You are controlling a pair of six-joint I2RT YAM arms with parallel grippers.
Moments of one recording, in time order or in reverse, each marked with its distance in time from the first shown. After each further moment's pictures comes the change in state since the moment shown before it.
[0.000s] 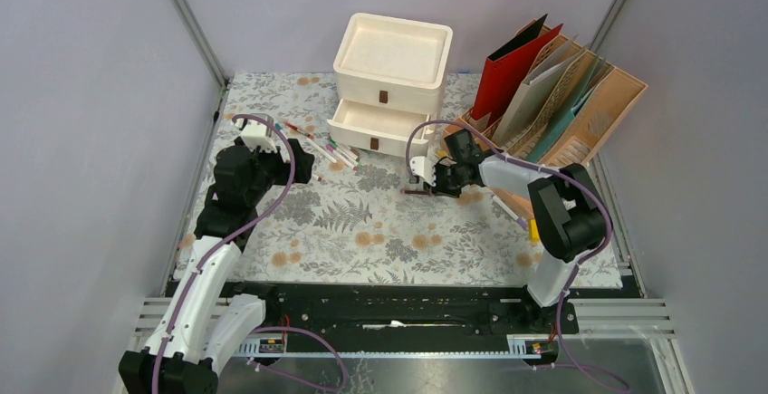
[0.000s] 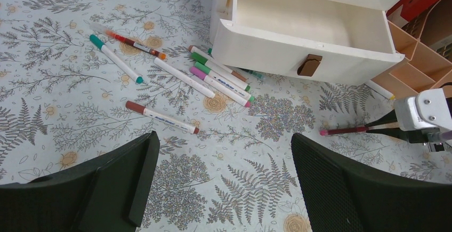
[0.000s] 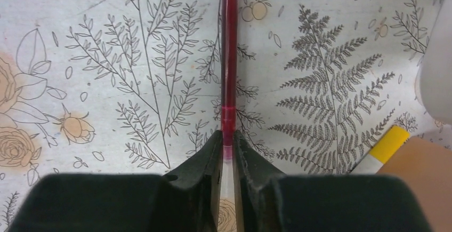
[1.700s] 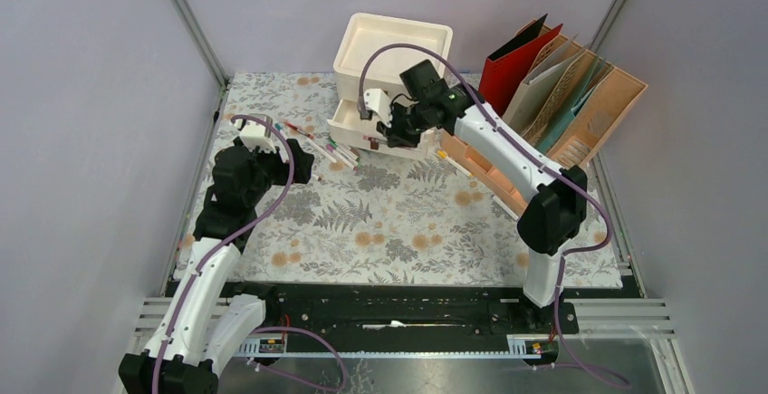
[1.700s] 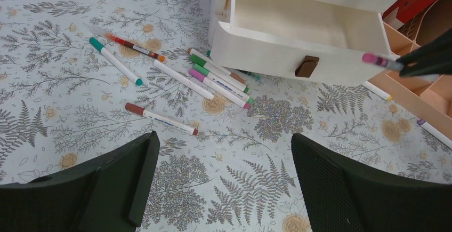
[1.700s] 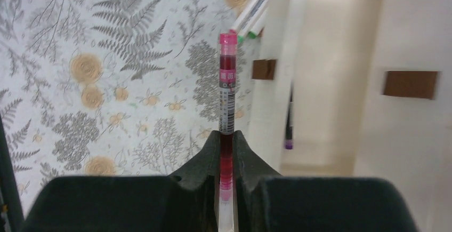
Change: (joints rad) left arm 0.003 -0.011 0.000 0.000 0.008 -0.001; right arm 0.203 0.116 0.845 -0.552 0.013 0.274
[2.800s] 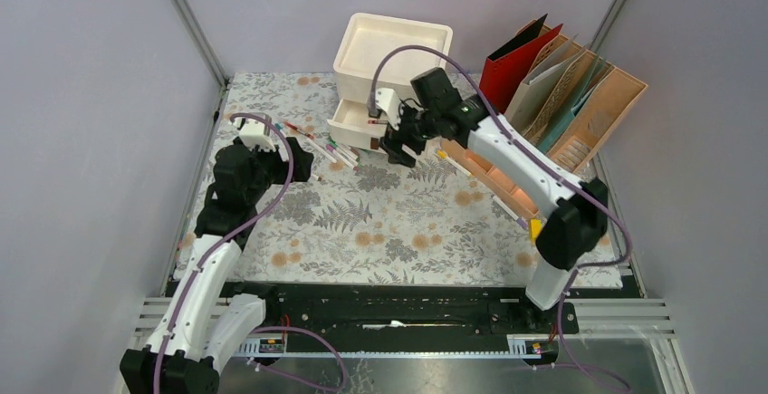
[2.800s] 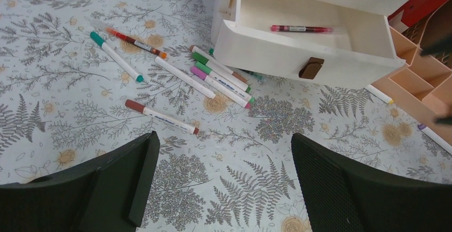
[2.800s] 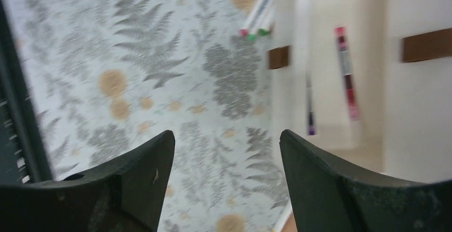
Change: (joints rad) left arm 0.008 0.013 0.000 0.006 -0.002 -0.012; right arm 0.001 -0.082 -0.091 0.145 0.049 0.180
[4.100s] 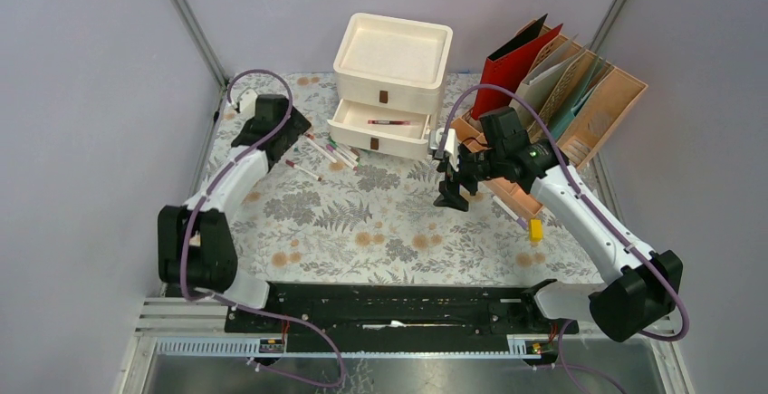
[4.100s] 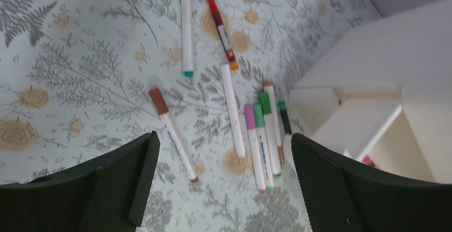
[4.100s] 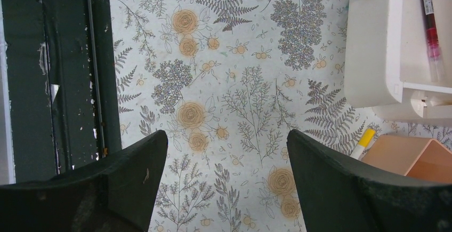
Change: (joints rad) left arm 0.004 0.643 0.309 -0.052 -0.423 -0.607; right arm -0.187 -0.533 -0.579 -0.042 -0.338 -0.172
